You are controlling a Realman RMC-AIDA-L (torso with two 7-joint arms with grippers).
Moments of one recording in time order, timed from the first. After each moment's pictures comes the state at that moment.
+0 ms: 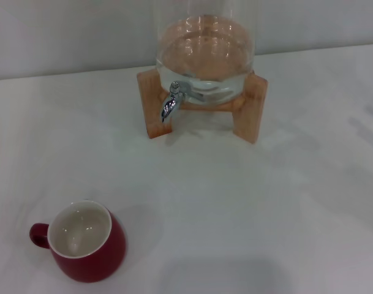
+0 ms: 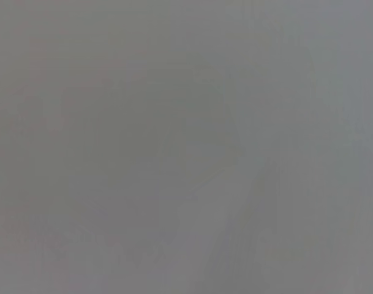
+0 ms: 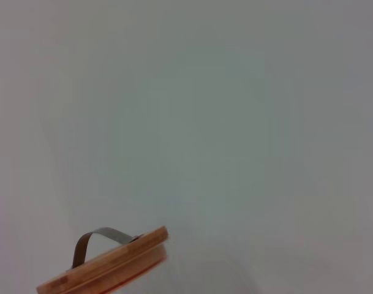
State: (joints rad) left arm -0.08 -2.08 0.28 0.51 -1.84 -1.88 1.85; right arm 0.15 2.00 -0.48 -0.90 1.74 1.63 -1.47
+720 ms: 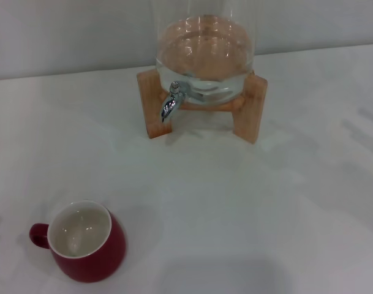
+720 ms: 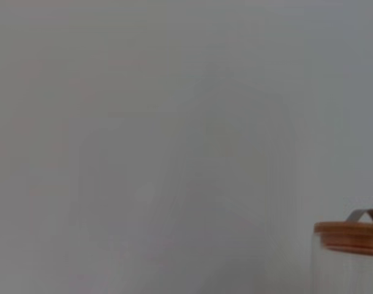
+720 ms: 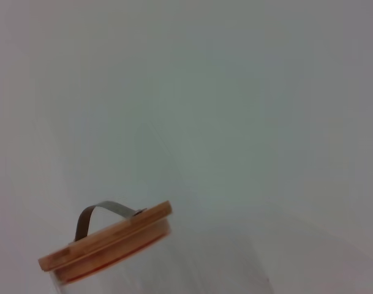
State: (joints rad) left arm -0.10 -2.08 0.28 0.45 -1.63 -1.86 2.20; right arm 0.16 2.00 -0.49 -0.90 1.69 1.63 -1.48
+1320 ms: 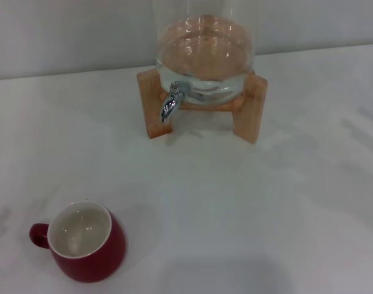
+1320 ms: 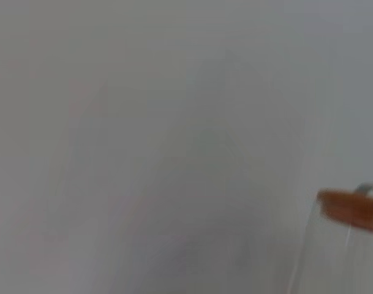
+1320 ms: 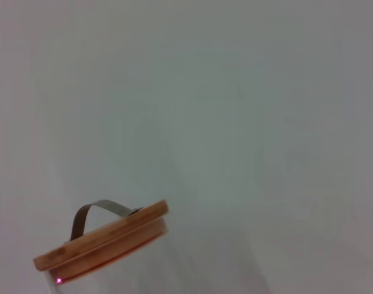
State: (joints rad) left arm -0.14 -2.08 0.28 0.49 -1.53 -1.78 2.00; right arm 0.17 2.00 -0.49 -0.91 1.69 1.62 -1.48
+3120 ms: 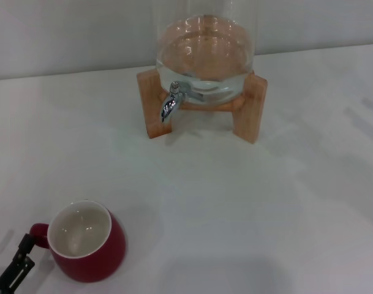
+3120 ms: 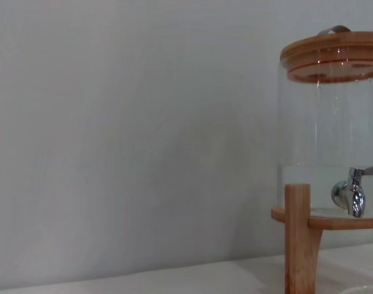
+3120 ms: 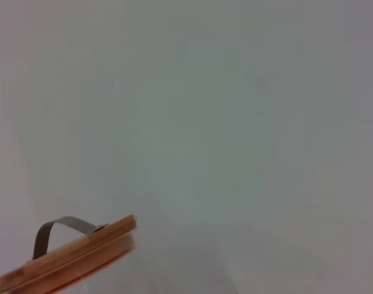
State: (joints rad) left arm -0.11 -2.09 0.28 0.03 -1.44 -1.61 2.80; right arm 0.20 2.00 -0.48 -0.90 1.69 1.55 -1.47
